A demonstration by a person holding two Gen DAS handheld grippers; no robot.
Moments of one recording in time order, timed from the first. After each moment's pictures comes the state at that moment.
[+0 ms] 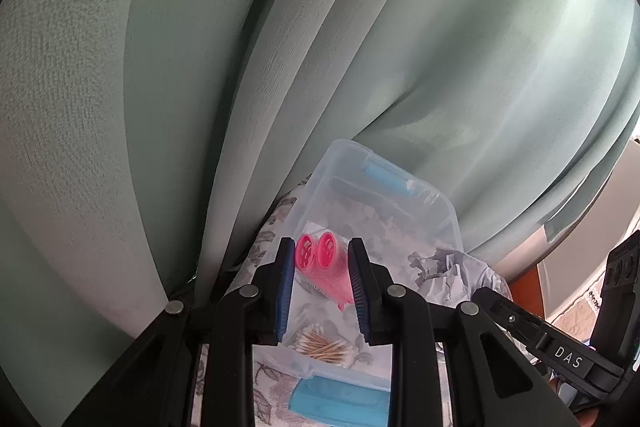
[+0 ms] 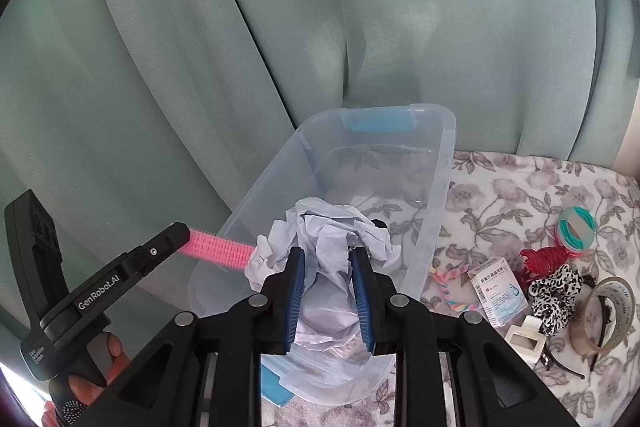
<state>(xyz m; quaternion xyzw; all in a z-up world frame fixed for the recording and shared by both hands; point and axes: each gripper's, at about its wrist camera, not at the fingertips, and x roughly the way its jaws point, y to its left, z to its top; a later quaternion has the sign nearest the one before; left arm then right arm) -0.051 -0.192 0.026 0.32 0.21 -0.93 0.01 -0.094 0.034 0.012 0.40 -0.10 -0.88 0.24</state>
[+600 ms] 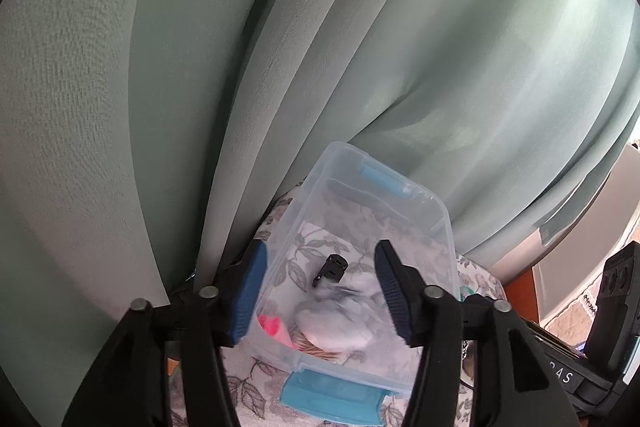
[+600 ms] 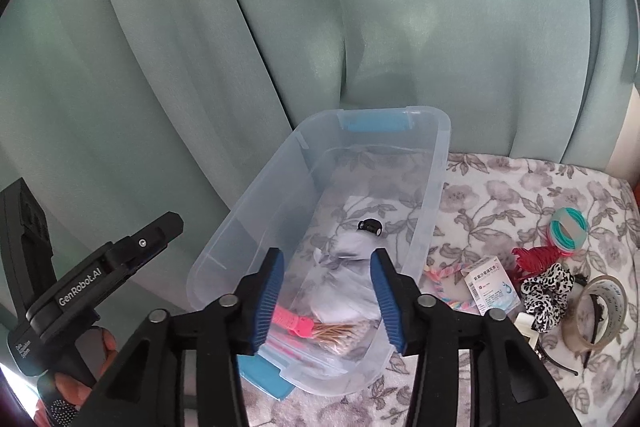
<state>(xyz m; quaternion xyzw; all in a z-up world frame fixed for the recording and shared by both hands) -0.047 -0.188 0.033 0.32 0.21 -0.93 0.00 -0.087 0.035 0.015 0.39 -0.09 -0.89 0.23</state>
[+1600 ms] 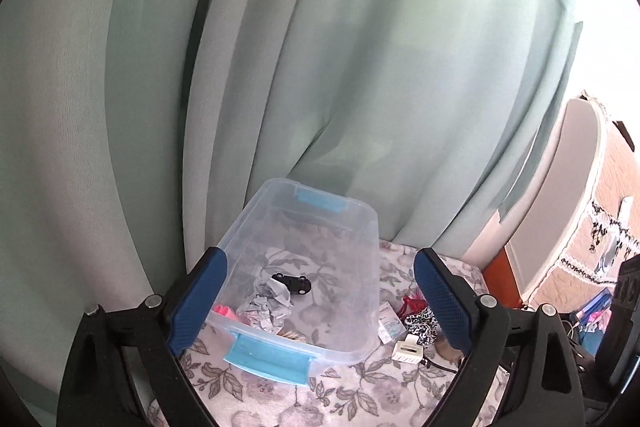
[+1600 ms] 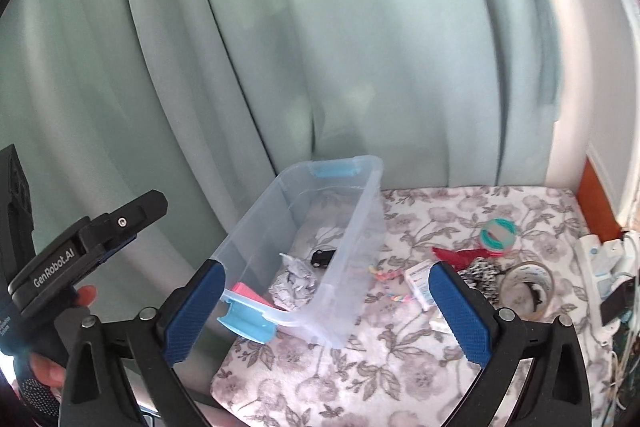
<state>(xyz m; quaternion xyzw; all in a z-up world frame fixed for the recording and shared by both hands) 0.026 -0.092 0.110 0.25 0.11 -0.96 -0.02 0.014 0.122 0.062 0.30 -0.11 -0.93 0.18</state>
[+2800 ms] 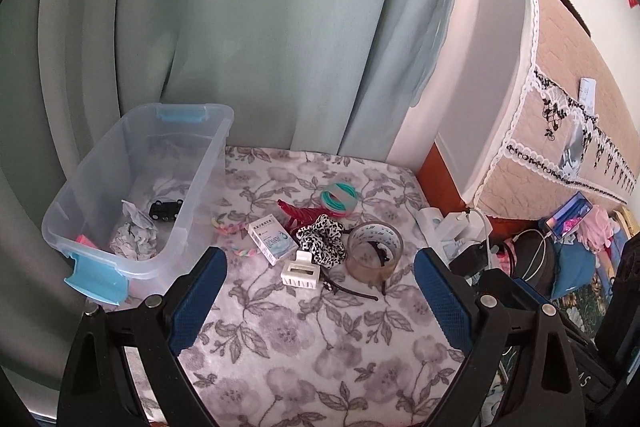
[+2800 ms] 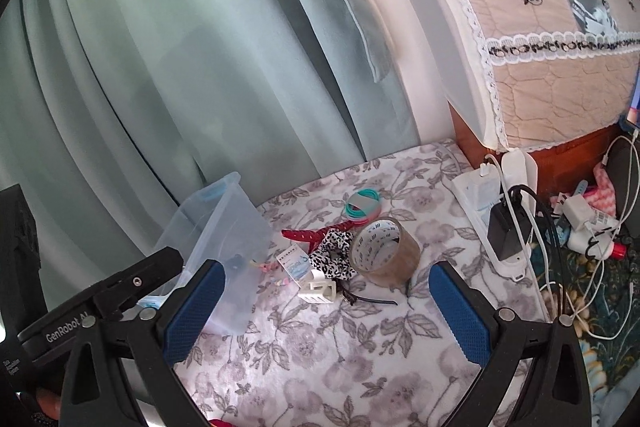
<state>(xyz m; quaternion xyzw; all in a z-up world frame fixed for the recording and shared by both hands) 0.022 0.079 0.048 0.37 0.05 -0.92 -0.13 0.063 0.306 -0.003 0.30 -0.23 -0.92 0.06</state>
